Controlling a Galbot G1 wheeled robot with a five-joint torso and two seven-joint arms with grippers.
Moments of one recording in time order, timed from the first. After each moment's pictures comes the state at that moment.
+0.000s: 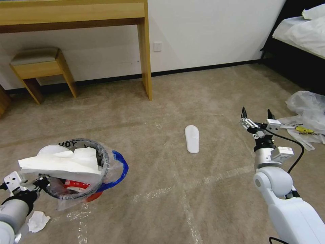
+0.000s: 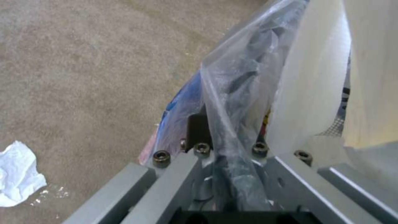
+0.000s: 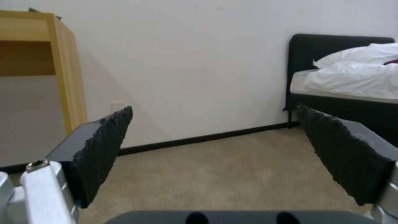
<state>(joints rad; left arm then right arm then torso) 1.60 -1.32 -1.15 -2.31 -1.11 0.74 -0.39 -1.14 1.05 0.53 1.83 0.49 0.17 0.25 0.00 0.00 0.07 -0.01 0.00</state>
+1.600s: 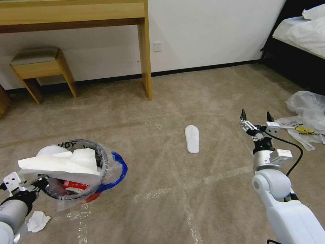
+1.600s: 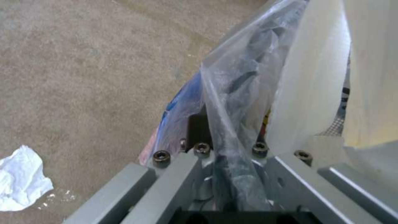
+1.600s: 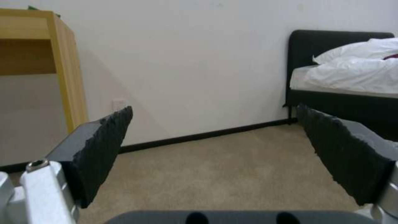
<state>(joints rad) 1.60 -1.32 -1.15 -2.30 -1.07 0.74 -0.36 -1.16 1.07 0.53 1.84 0.48 0.17 0.25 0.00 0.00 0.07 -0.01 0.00</state>
